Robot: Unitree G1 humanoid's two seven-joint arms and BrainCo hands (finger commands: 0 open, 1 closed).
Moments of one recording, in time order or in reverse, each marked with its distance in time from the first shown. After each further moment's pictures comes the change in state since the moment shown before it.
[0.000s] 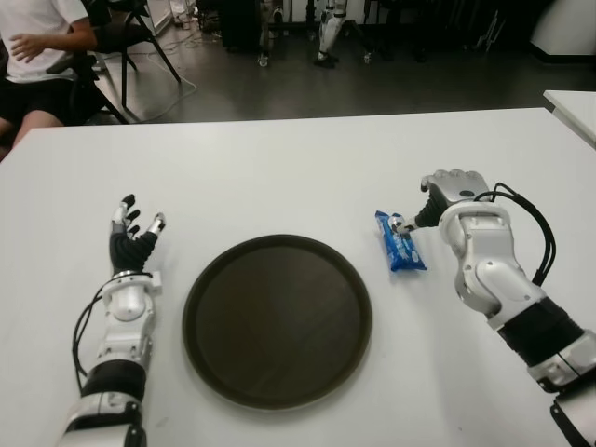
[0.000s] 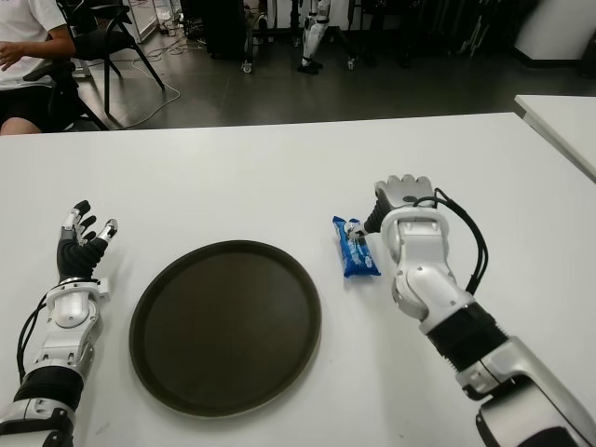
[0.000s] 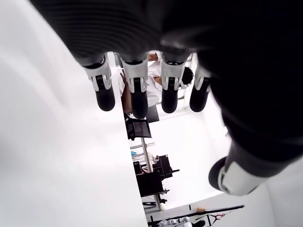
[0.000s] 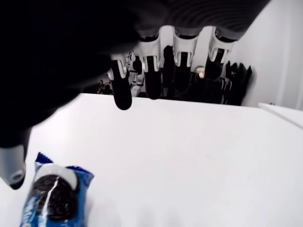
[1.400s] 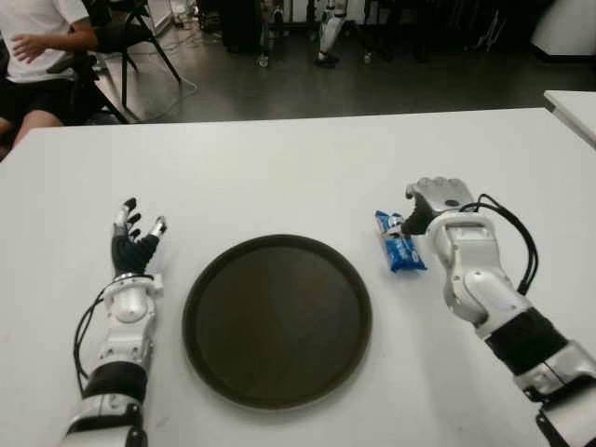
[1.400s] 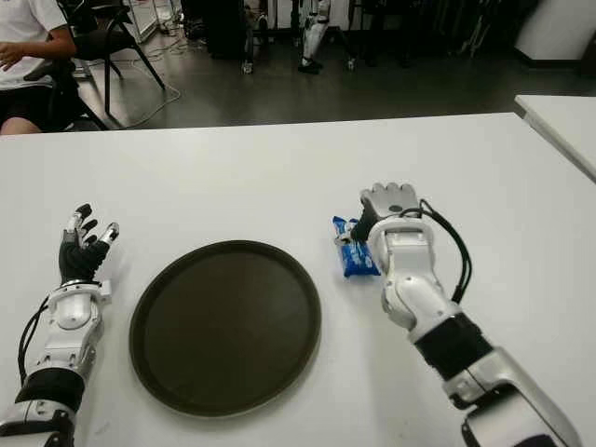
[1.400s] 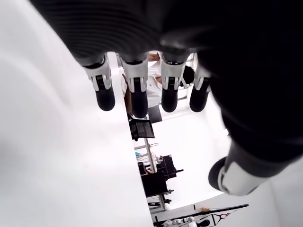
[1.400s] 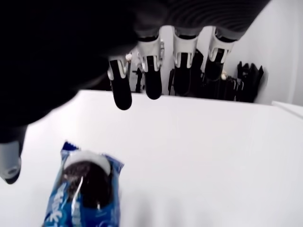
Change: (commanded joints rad) left arm -0.016 0.007 0.004 0.037 0.019 0.002 0.019; right arm -0.013 0.090 -0.003 0.076 -0.019 -0.055 -0.021
